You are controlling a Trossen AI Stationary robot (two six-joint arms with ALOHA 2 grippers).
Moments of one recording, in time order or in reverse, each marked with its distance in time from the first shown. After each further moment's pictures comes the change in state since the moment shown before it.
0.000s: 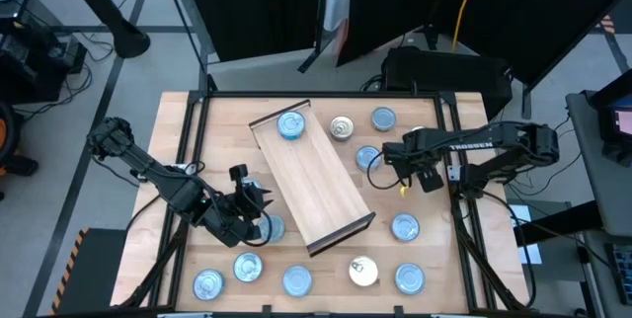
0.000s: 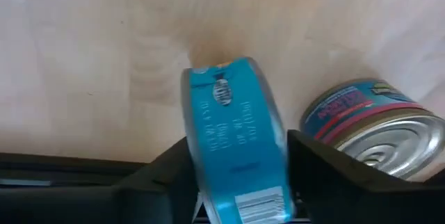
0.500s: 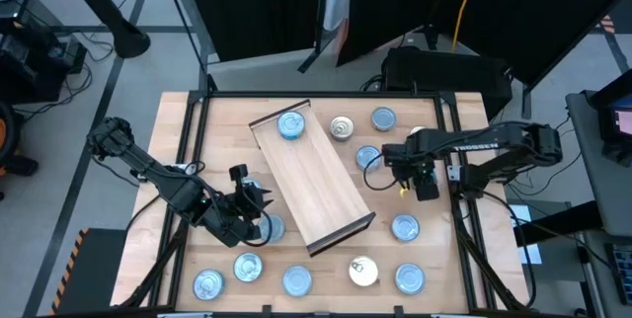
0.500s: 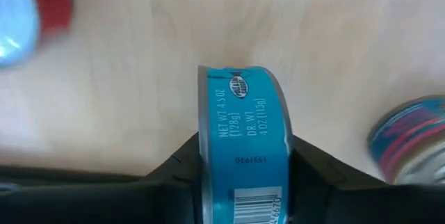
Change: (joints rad) left arm 0.000 0.000 0.000 0.002 0.000 0.000; right arm 0.056 -0.037 0.092 -0.057 -0.235 0.210
